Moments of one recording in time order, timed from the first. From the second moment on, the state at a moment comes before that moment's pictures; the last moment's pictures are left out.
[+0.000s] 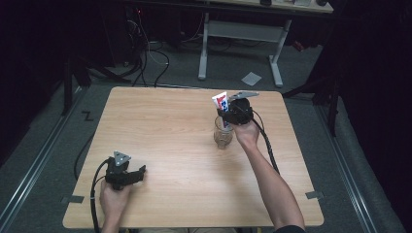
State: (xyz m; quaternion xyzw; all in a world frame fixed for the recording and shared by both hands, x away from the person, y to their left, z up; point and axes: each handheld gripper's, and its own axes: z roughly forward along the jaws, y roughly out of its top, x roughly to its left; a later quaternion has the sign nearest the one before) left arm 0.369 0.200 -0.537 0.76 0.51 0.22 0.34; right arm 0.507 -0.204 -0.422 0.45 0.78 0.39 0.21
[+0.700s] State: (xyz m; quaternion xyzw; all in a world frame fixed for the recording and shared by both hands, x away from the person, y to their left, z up) left arm 0.369 0.200 -0.537 0.76 0.51 0.22 0.34; right arm 0.502 -0.203 -0.438 0.44 0.78 0.38 0.21
